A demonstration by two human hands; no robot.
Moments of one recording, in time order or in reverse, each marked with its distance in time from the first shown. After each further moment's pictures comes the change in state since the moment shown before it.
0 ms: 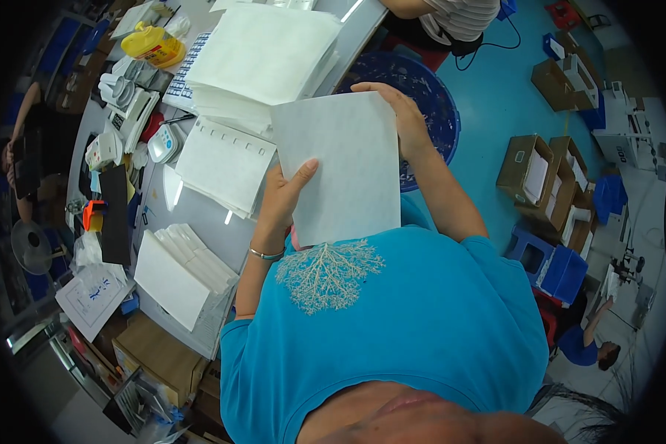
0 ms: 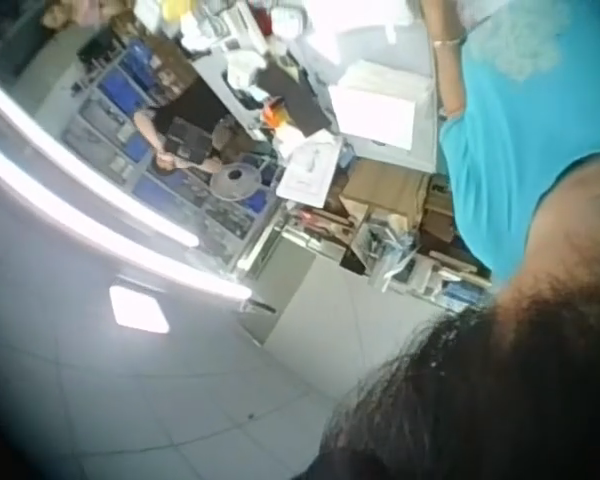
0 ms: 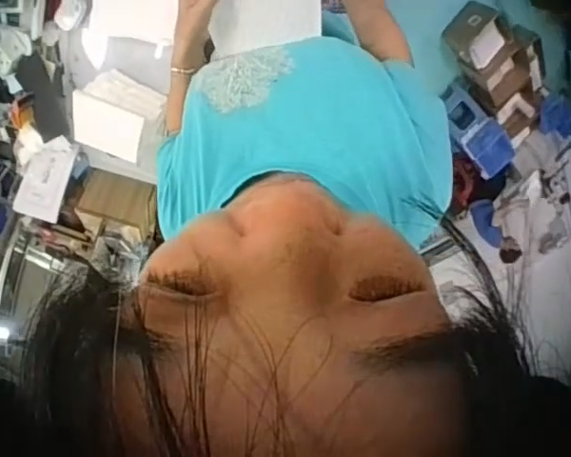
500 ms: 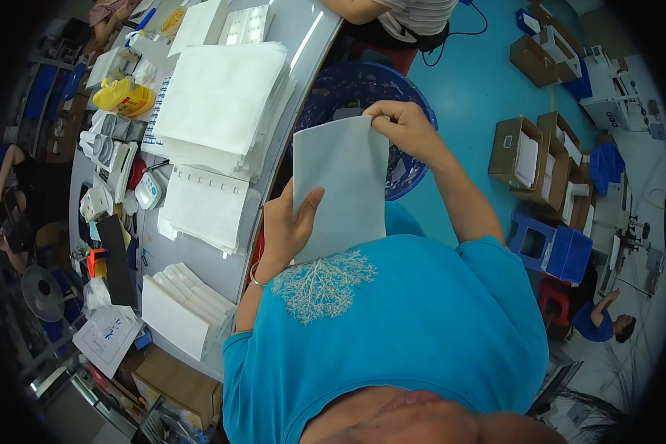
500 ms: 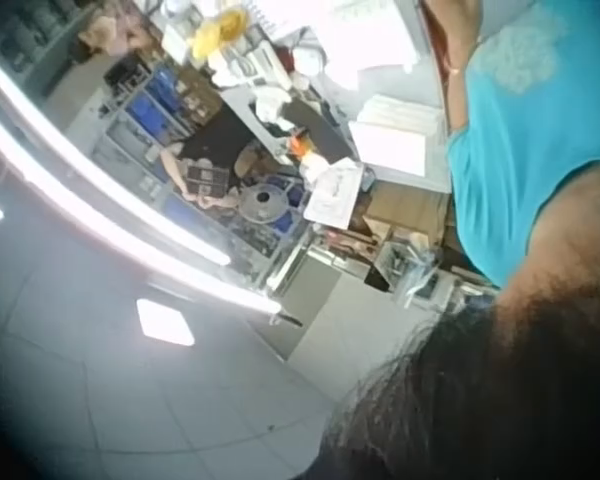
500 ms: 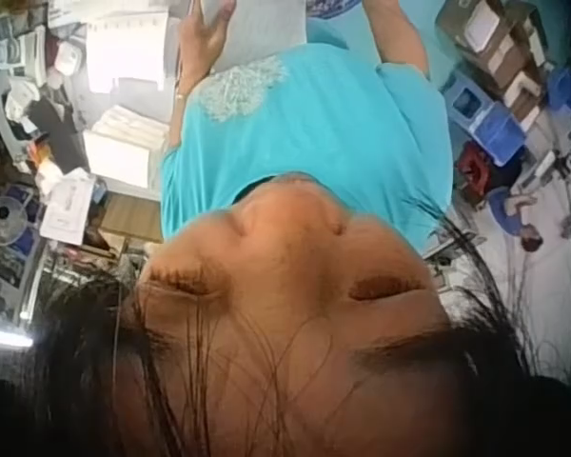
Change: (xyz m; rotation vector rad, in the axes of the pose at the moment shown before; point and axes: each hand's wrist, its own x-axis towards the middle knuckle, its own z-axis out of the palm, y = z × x) left_hand 0.011 0.022 0.071 0.708 -0.057 0.624; right_hand -0.011 -0.060 -0.083 -0.769 -0.018 -0.038
